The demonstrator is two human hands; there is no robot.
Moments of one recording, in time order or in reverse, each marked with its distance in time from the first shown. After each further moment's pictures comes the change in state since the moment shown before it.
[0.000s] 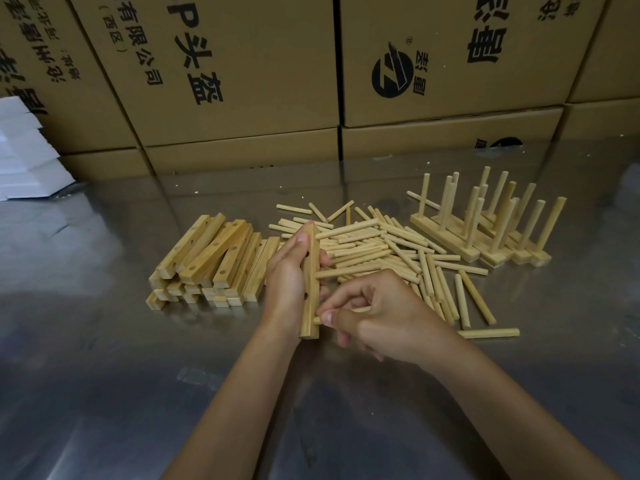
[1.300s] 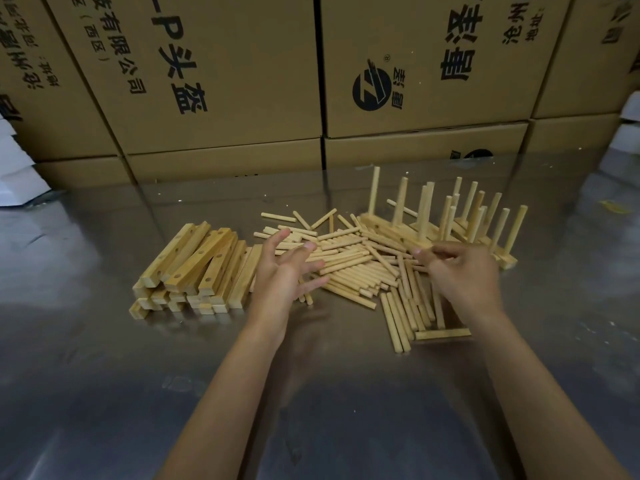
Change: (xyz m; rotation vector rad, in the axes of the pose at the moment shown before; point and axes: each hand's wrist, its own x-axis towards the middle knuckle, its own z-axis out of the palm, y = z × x) left_hand 0.008 -0.004 -0.004 0.118 -0.026 0.029; right_hand 0.008 0.045 -0.089 -0.187 0.875 0.163
